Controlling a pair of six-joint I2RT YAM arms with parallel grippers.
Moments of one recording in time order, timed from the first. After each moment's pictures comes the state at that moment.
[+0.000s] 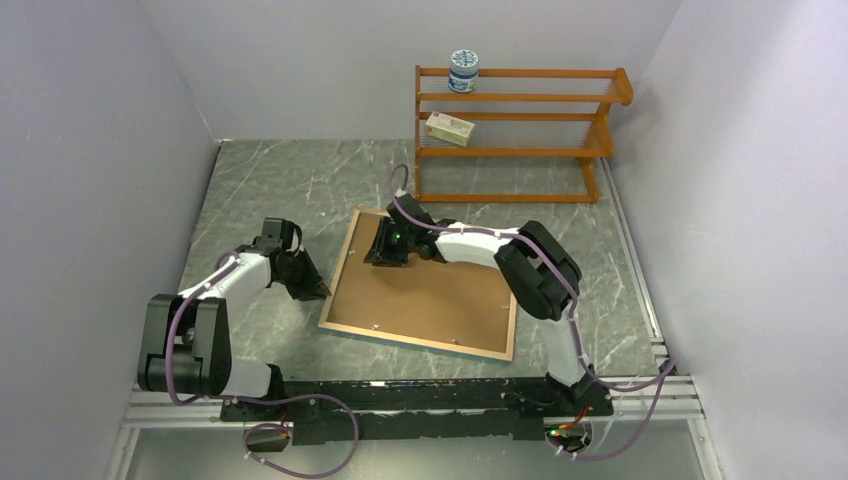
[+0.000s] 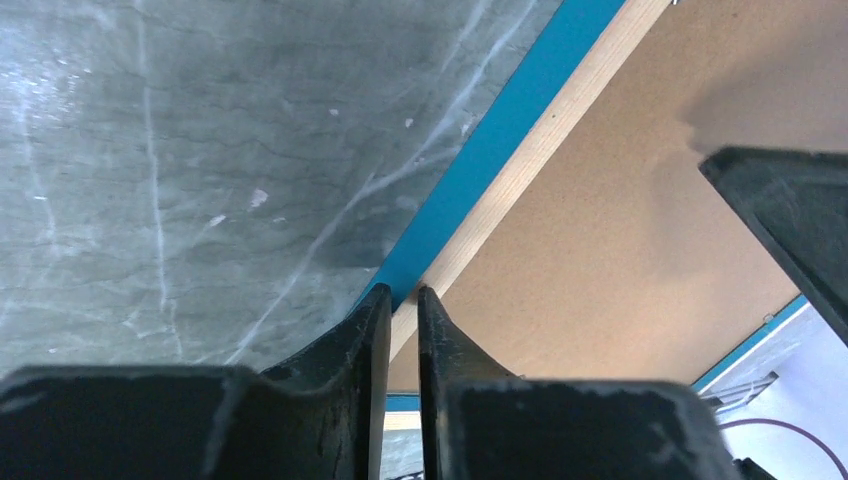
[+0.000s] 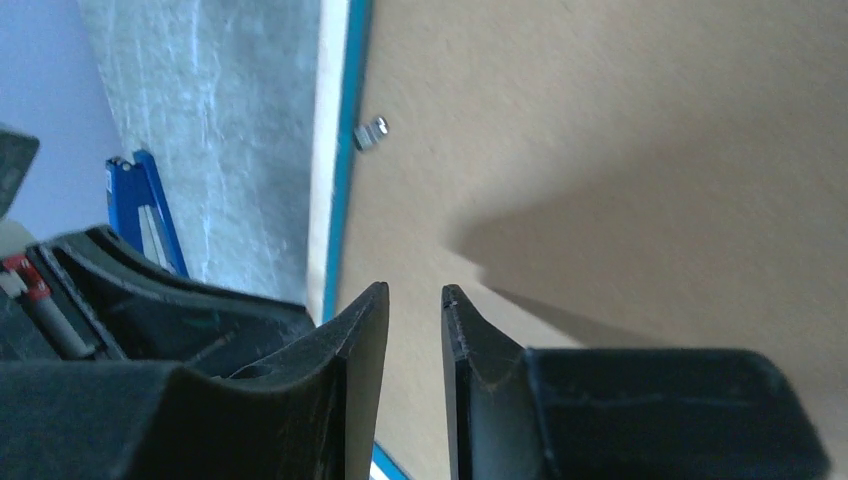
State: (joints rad) left arm -0.09 1.38 0.70 -0.51 0.26 -0.62; right arm 0.79 2.04 1.33 -0.06 -0.22 0.95
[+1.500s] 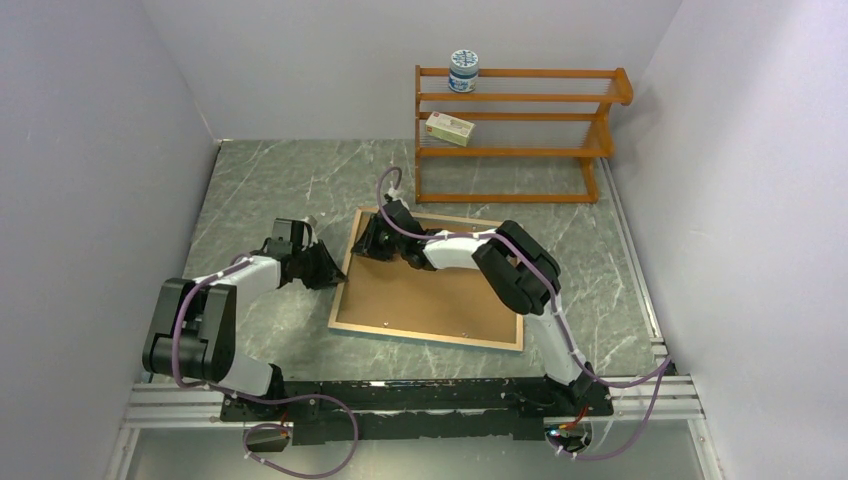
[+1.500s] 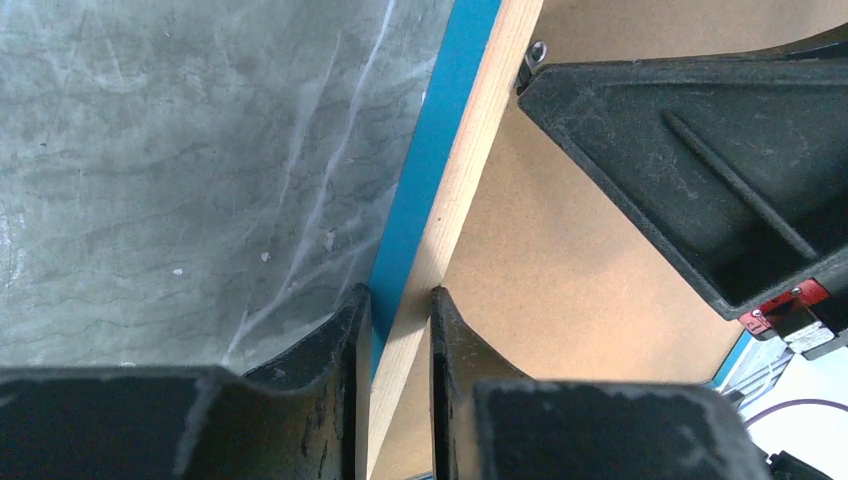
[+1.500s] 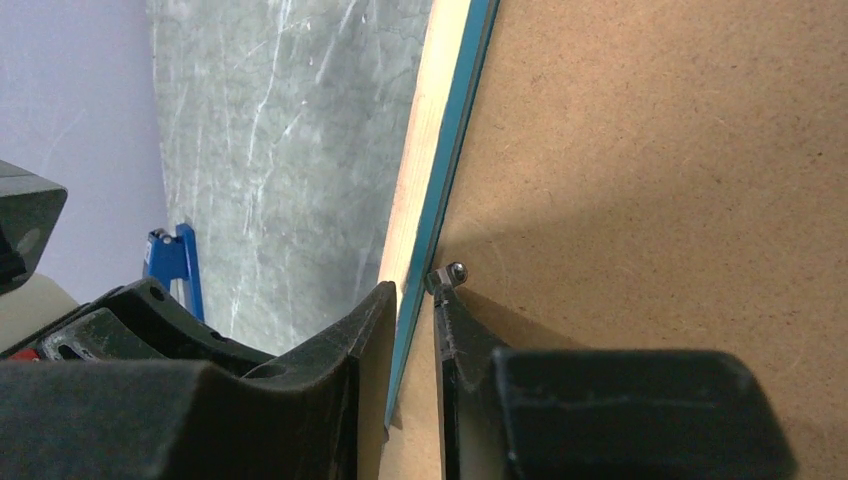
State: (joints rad) left arm -0.15 1.46 0.64 -0.16 0.33 -0.59; right arm 0.83 2.20 1.39 0.23 -0.11 0.98
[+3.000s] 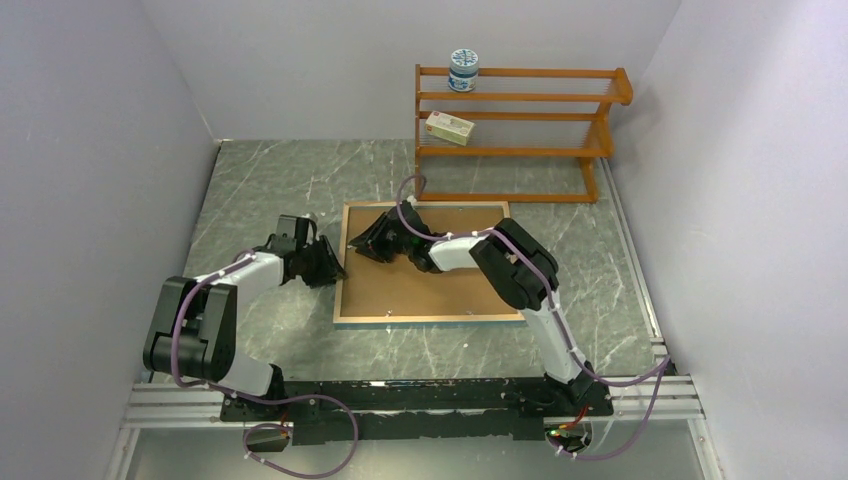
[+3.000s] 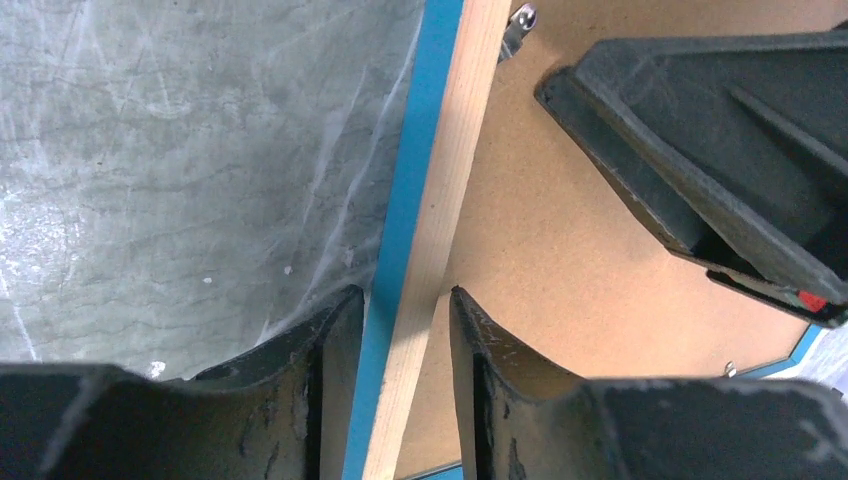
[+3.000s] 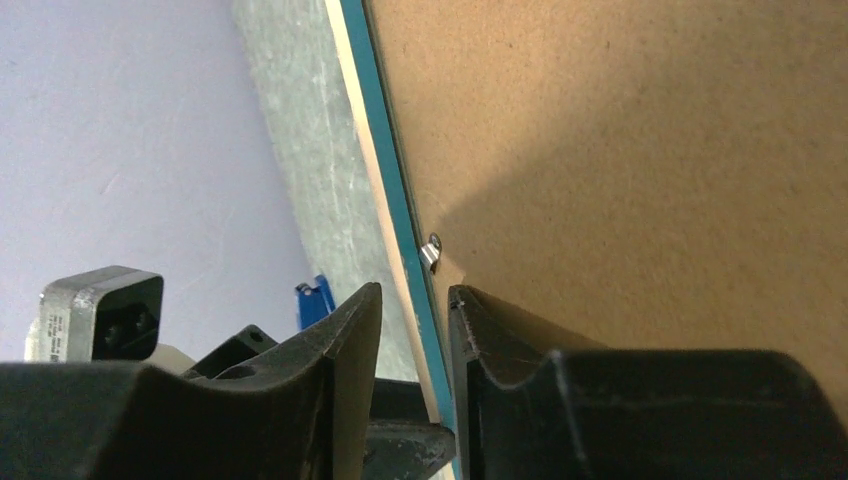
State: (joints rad) left arm -0.17 1.46 0.66 -0.18 0.25 -0.58; right arm 0.78 2.25 1.32 0.44 -0.18 1.39
